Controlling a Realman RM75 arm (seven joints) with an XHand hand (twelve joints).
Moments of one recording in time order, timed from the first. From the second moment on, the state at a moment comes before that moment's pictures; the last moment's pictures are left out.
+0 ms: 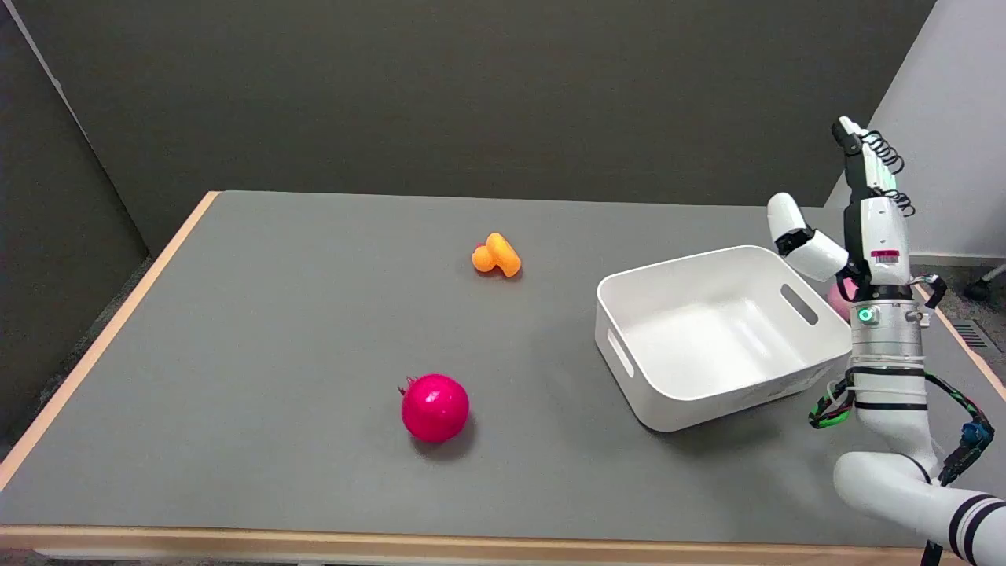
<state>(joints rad) -0.09 -0.88 -1.86 1.05 1.06 1.31 0.51</state>
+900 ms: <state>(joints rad) 0.08 -0.84 -1.83 1.22 0.70 0.81 0.53</state>
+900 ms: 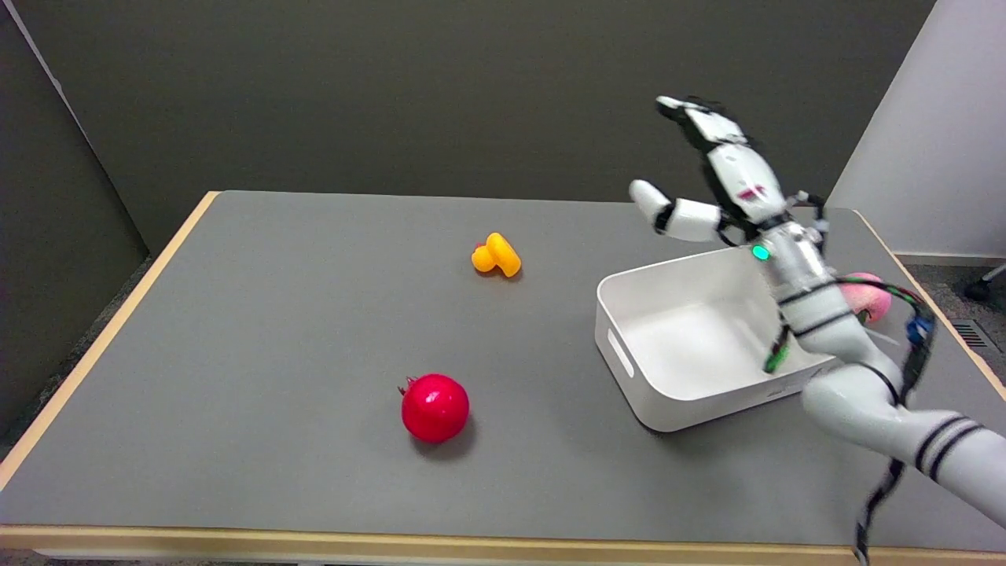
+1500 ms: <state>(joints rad) 0.47 -1.04 -2.00 1.17 0.59 0.26 0.47</state>
